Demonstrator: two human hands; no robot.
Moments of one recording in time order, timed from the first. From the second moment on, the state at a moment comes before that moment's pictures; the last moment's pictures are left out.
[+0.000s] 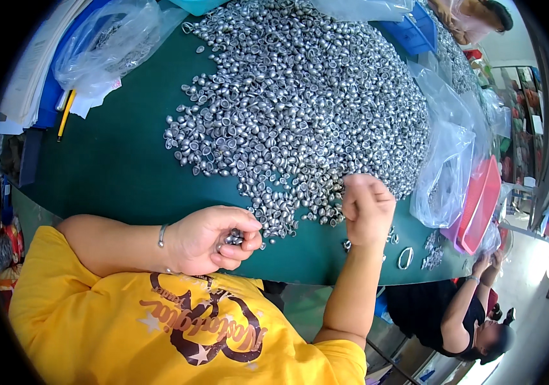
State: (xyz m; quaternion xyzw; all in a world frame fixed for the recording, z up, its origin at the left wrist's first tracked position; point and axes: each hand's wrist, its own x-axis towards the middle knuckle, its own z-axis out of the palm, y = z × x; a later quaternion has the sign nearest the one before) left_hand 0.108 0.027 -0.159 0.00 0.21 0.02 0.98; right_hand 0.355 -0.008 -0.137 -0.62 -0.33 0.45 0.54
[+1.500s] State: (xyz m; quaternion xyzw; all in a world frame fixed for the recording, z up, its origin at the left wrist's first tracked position) left_hand 0.110 0.027 -0.158 -0.02 0.24 0.03 0.97; right_hand 0.352 -0.019 -0.139 -0.75 -0.44 0.29 0.41
